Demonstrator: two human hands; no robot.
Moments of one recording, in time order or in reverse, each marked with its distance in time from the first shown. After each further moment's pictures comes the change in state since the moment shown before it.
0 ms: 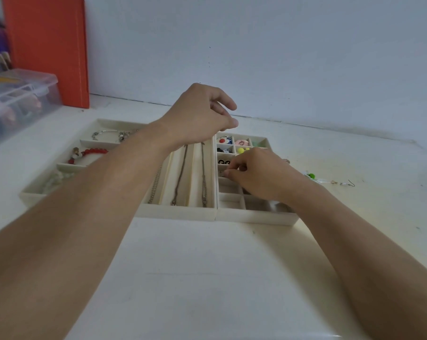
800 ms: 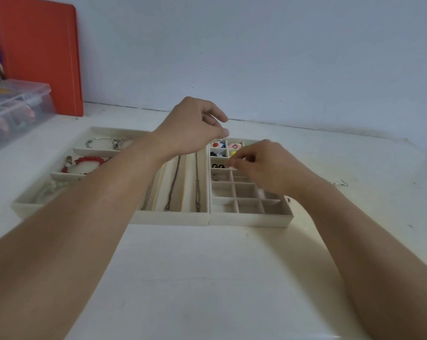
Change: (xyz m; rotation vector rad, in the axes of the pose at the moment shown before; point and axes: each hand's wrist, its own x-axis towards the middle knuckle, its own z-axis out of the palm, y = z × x) left_hand 0.001 -0.007 0.008 0.071 0.005 0.000; right_hand -0.002 0.016 -0.021 0.196 0.060 0.021
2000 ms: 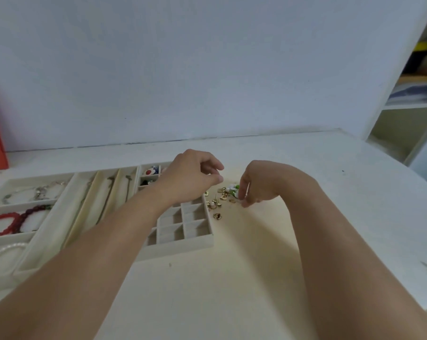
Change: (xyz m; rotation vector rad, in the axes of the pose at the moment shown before) left_hand 0.016 0.054 0.127 0.135 -0.211 0.052; right_hand -0.024 0.101 -0.081 -0.309 -0.313 0.352
